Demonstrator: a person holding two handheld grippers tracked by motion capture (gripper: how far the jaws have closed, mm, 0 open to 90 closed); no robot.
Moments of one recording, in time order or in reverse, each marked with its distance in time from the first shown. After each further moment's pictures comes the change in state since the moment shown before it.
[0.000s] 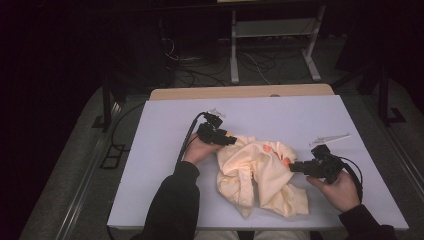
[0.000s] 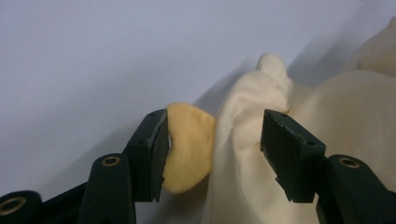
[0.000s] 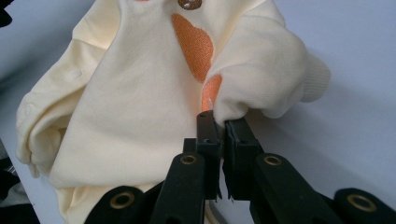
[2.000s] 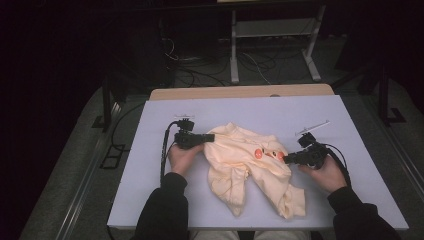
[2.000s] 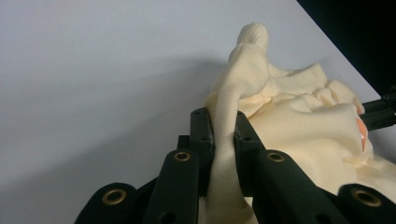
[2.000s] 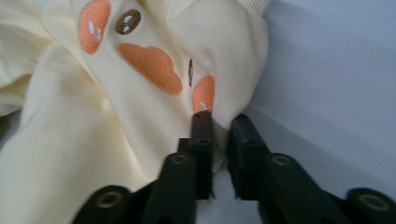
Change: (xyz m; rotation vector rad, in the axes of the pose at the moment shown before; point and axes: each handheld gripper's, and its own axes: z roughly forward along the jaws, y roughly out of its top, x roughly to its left) left arm 0.038 -0.051 -0.038 -0.211 -0.067 -0.339; right arm -0.031 0.029 0.044 0.130 -0.066 -0.009
